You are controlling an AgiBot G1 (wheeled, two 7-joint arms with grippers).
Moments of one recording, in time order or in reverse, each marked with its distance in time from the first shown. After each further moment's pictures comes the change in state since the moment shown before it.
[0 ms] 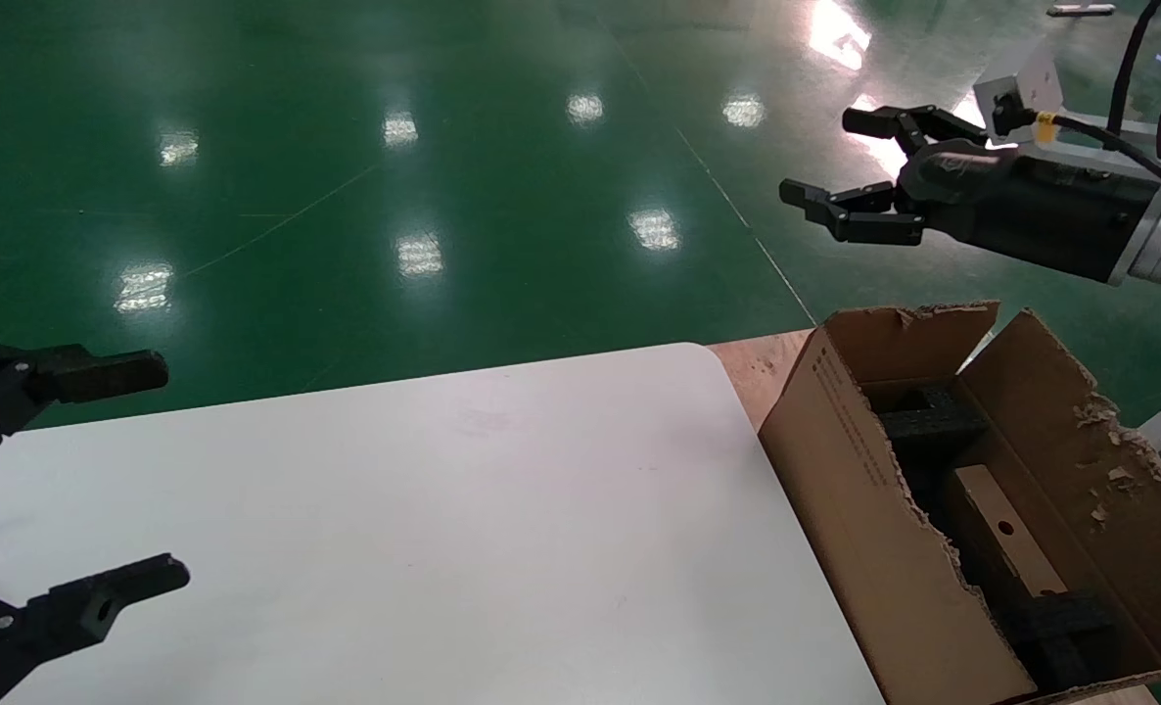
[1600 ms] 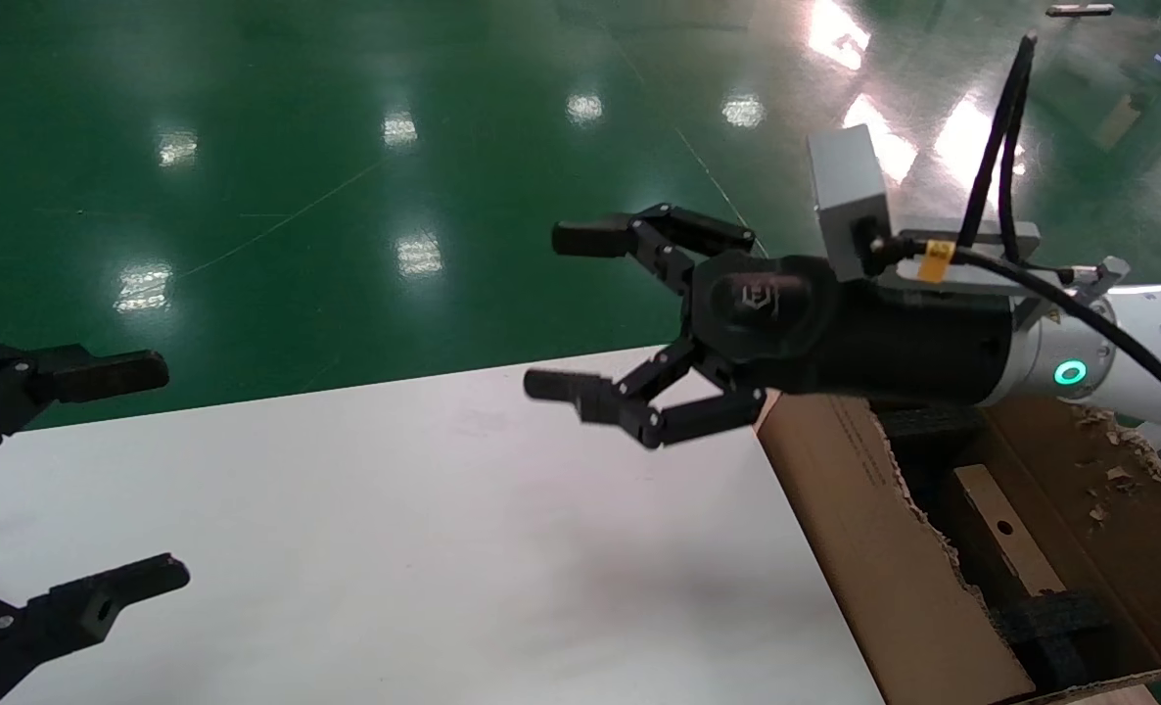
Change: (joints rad) left arm 0.000 0.000 0.000 0.000 0.000 0.000 0.000; right arm -0.597 0.079 0.442 1.127 0.069 0.046 0.521
